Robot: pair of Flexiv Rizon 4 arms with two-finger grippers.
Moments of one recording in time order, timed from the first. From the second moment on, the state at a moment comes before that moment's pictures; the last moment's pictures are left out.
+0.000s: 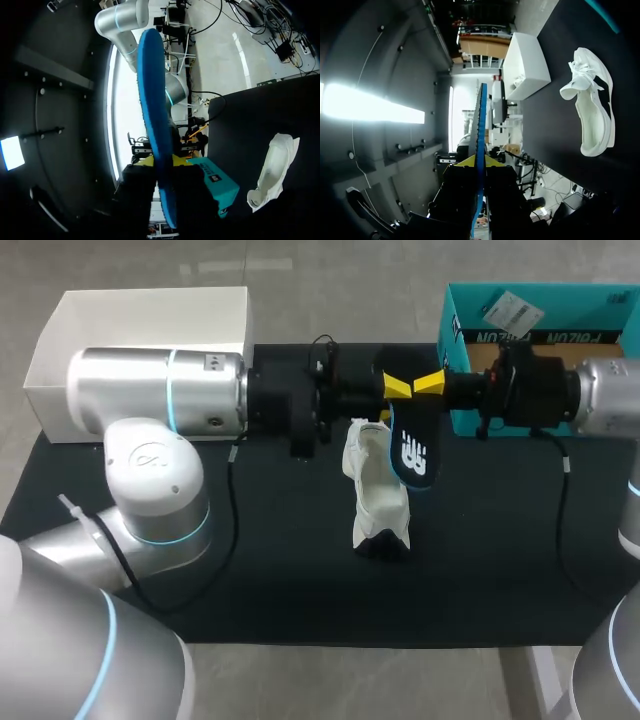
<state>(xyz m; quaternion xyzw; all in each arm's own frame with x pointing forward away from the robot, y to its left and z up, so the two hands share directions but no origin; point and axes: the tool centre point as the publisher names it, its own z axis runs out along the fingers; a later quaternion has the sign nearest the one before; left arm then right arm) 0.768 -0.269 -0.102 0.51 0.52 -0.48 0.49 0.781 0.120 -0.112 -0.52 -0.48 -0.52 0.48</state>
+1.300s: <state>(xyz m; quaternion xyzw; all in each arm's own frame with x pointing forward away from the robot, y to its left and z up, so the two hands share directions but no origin) 0.764 -0.261 -0.111 0.52 0.54 -0.47 0.48 0.771 0.068 -0.117 -0.58 -0.46 -0.53 0.41</state>
